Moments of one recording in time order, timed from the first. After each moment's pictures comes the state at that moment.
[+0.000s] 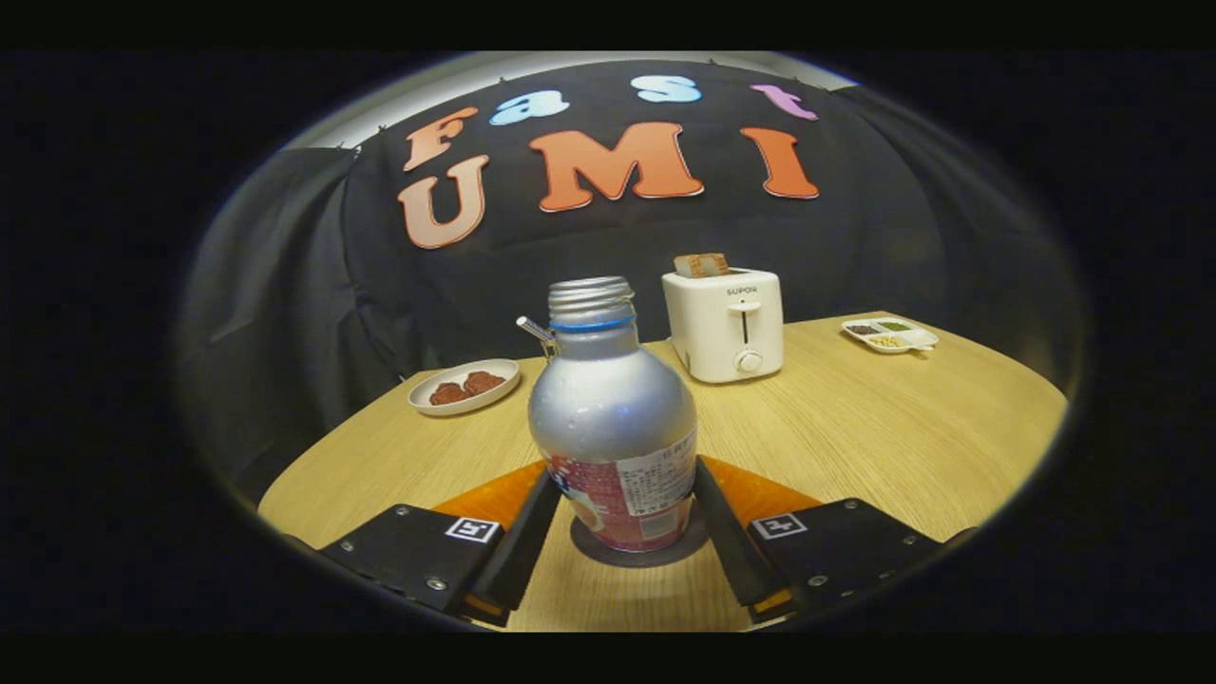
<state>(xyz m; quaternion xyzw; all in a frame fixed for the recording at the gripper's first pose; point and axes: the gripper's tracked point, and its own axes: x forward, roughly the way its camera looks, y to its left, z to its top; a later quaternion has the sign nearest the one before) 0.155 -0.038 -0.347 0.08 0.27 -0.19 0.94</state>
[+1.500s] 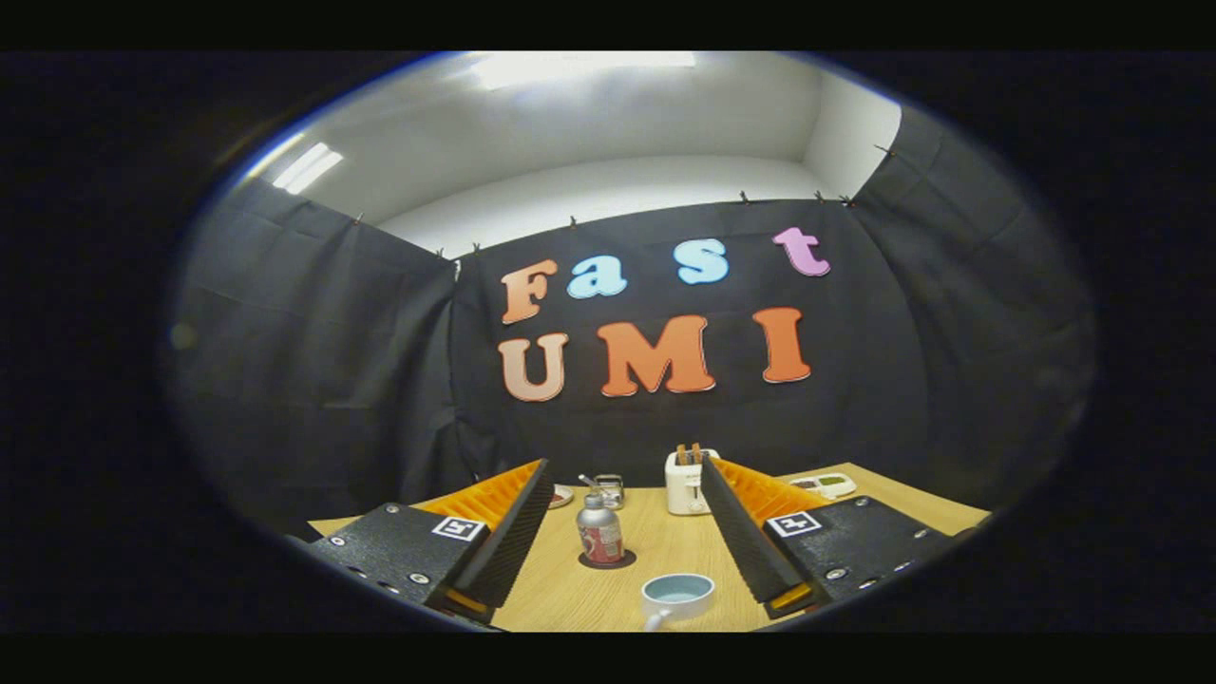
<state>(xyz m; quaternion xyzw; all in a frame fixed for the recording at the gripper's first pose) -0.044 -0.042 -0.037 0.01 0.02 -0.11 0.99</state>
